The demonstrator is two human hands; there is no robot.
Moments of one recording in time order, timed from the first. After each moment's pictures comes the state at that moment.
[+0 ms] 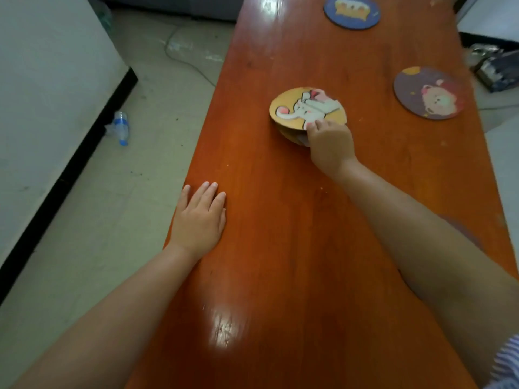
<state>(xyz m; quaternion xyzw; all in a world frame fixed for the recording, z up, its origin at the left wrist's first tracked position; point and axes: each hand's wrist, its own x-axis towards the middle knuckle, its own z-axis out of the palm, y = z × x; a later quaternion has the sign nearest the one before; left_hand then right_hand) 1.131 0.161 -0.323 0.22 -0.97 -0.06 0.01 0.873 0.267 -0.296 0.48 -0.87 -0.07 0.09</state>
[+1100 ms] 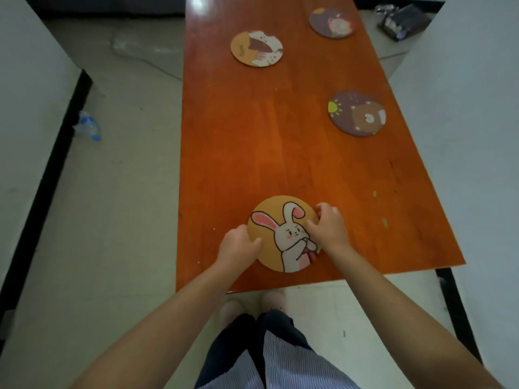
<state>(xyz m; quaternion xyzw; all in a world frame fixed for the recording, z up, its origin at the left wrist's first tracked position) 1.360 0.360 -0.297 0.32 -0.85 -0.39 -0.18 1.259 0.516 -0.287 0.03 -0.96 0.20 -0.20</state>
